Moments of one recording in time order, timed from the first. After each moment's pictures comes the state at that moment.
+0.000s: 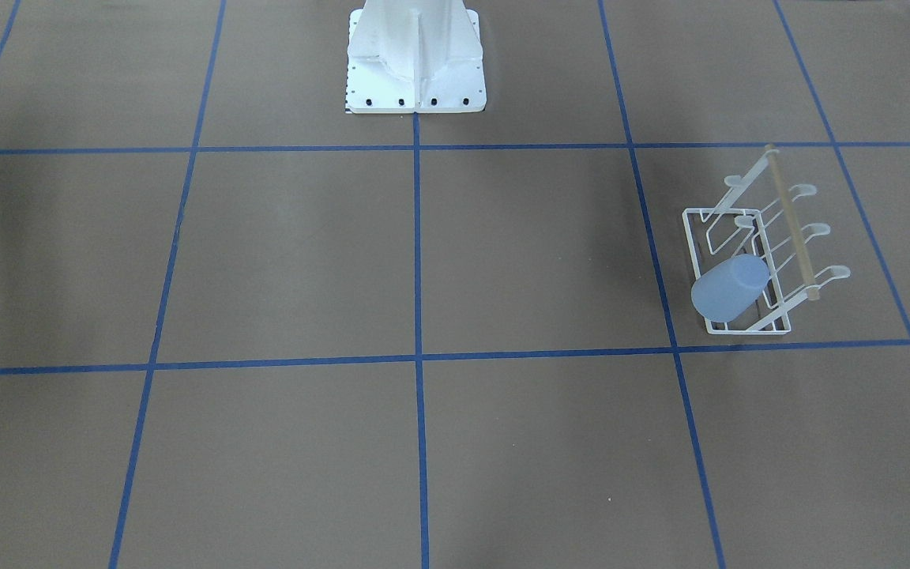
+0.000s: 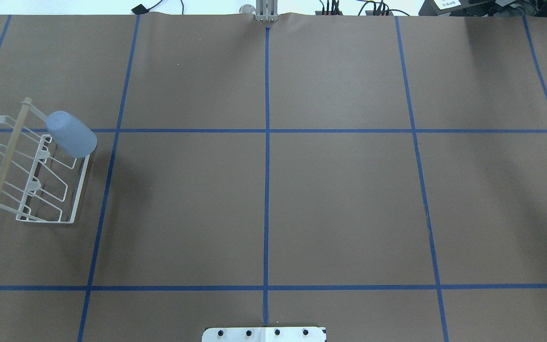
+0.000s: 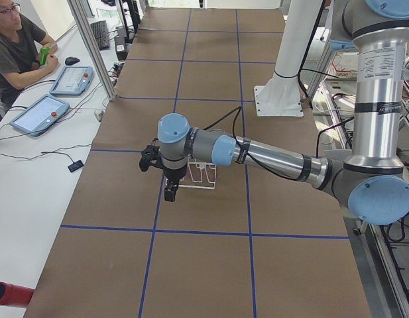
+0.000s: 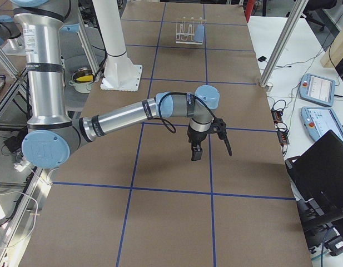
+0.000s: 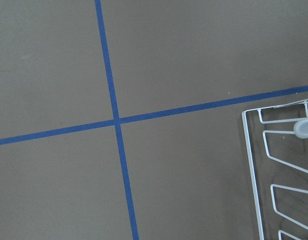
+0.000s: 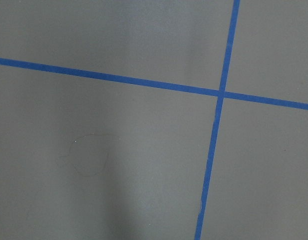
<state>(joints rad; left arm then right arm) -1.49 -1.52 -1.87 -1.54 -2.33 -0.04 1.43 -1.54 1.89 -1.88 2.27 0.00</state>
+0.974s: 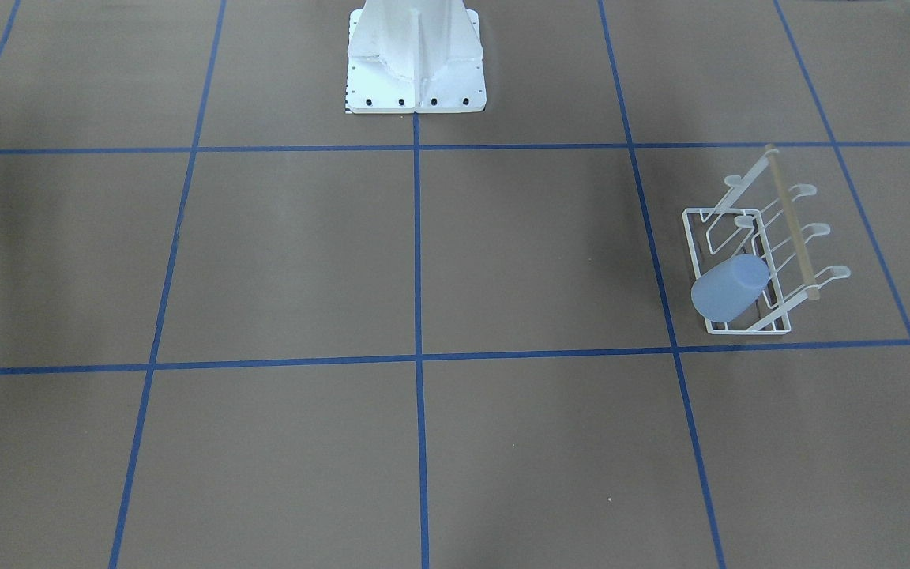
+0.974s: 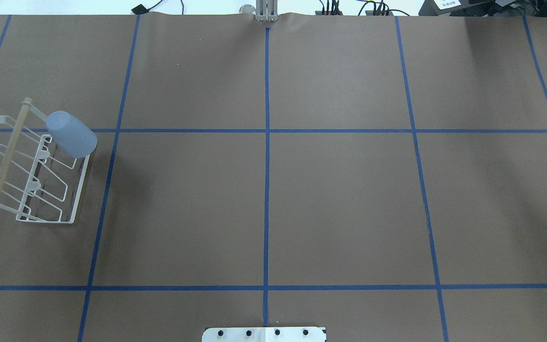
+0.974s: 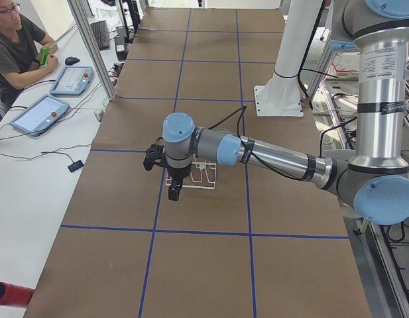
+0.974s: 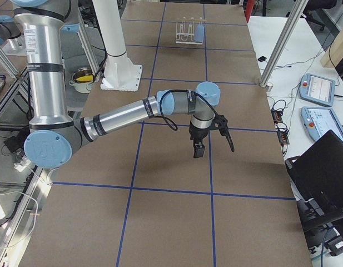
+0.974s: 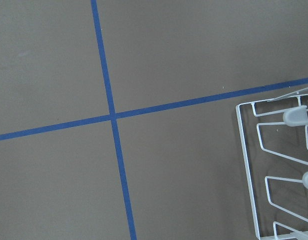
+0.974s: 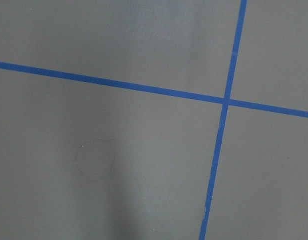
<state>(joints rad) -1.48 -1.50 -1.89 -1.54 -2.34 -0.04 1.43 -1.52 1.90 -1.88 2.27 0.00</state>
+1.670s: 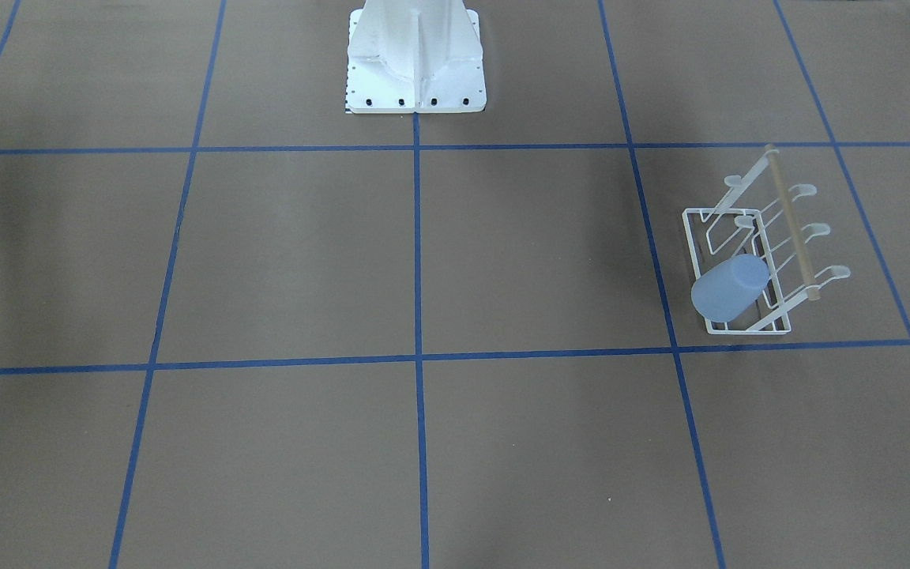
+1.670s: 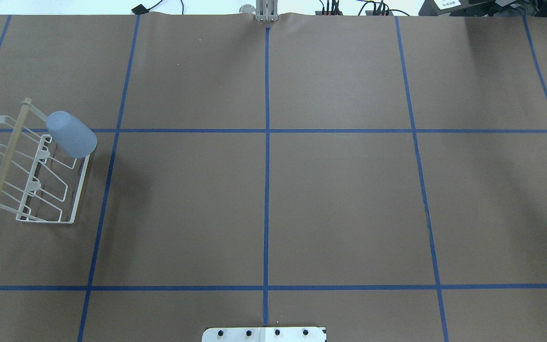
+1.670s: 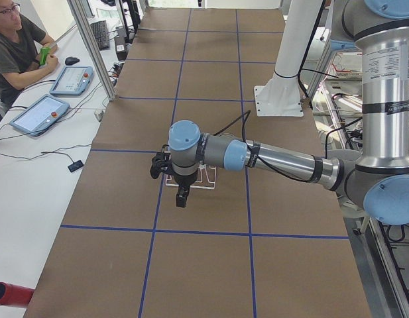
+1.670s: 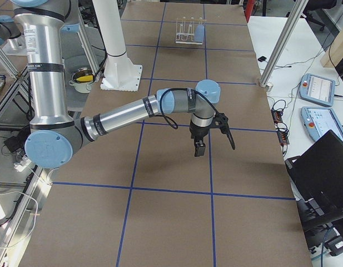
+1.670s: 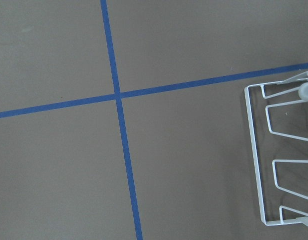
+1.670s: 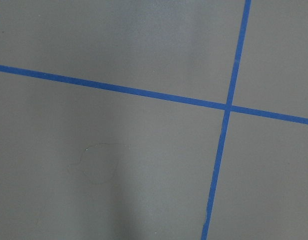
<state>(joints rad) -1.48 -1.46 -1.89 -1.54 -2.34 -0.04 1.43 -1.52 1.91 -1.88 2.27 0.00</state>
